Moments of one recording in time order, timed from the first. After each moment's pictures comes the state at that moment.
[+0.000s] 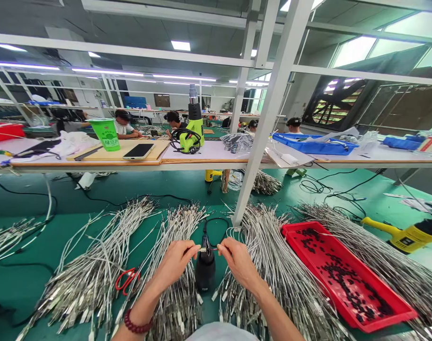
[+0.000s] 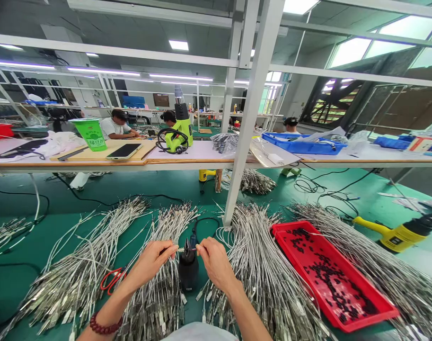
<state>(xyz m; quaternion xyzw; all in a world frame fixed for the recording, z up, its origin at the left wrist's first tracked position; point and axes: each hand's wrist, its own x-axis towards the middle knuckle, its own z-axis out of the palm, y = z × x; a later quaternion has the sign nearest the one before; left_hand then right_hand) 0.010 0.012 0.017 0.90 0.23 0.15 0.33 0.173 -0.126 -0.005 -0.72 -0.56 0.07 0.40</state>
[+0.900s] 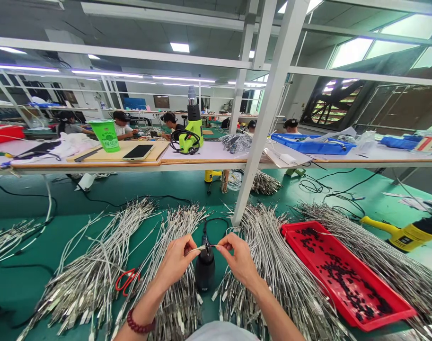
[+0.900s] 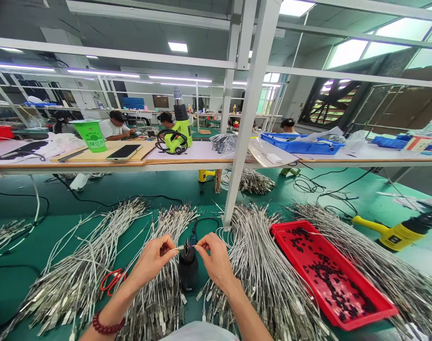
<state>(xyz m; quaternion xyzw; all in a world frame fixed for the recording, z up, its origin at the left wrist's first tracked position) 0.013 0.008 0.017 0.87 0.26 0.21 0.37 0.174 -0.125 -0.004 -0.70 -0.53 0.06 0.47</state>
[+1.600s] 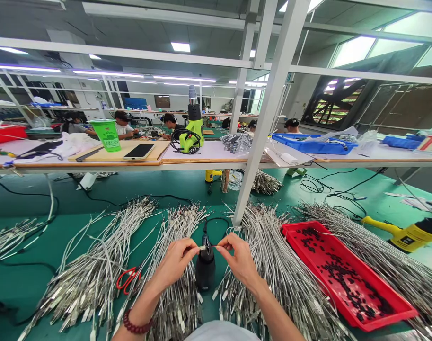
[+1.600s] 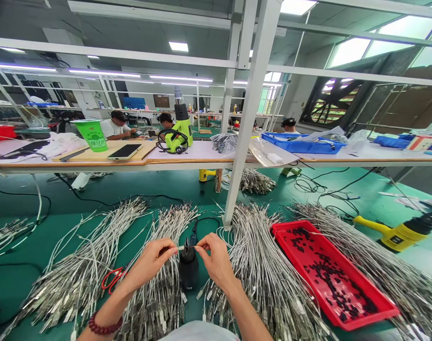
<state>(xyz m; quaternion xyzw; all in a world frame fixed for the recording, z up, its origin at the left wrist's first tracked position) 0.007 0.008 0.020 0.90 0.21 0.17 0.33 0.173 -0.126 -0.004 -0.70 -0.53 0.07 0.47</state>
